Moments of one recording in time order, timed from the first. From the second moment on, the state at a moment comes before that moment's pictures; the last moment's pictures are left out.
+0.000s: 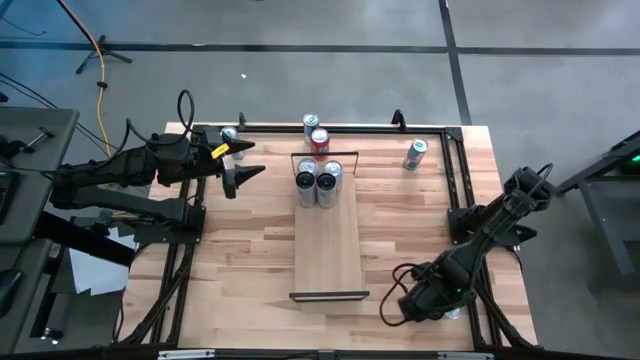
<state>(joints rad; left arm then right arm) 0.05 0.78 1.01 -0.46 -0.33 -0.21 0.77 1.58 1.27 -1.07 -0.41 2.09</state>
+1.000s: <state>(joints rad) 0.05 0.78 1.01 -0.45 -0.33 -0.17 0.61 1.57 1.94 -1.58 -0.02 1.66</state>
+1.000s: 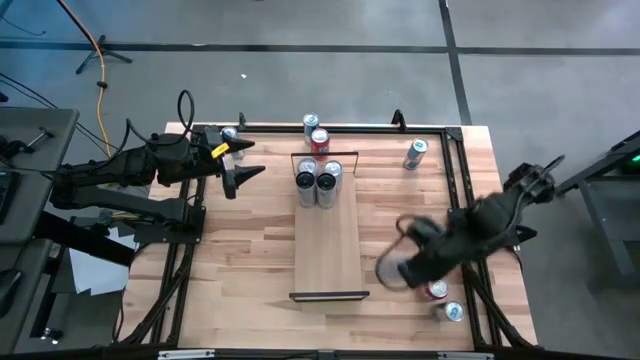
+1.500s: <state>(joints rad) 0.05 0.78 1.01 -0.45 -0.33 -0.19 0.06 1.69 1.98 -1.57 -0.04 0.87</state>
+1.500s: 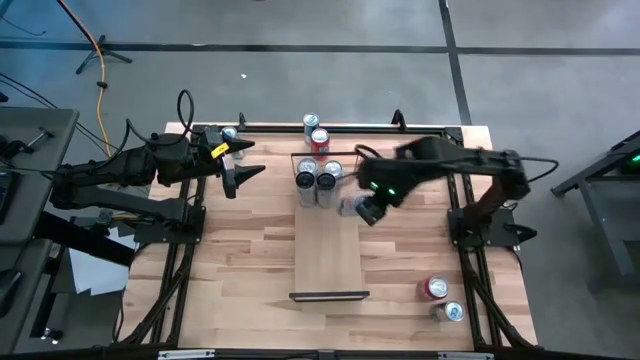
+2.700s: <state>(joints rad) -0.18 1.26 0.98 -0.35 -0.22 -0.28 0.00 1.94 1.98 -1.55 -0.16 0.34</state>
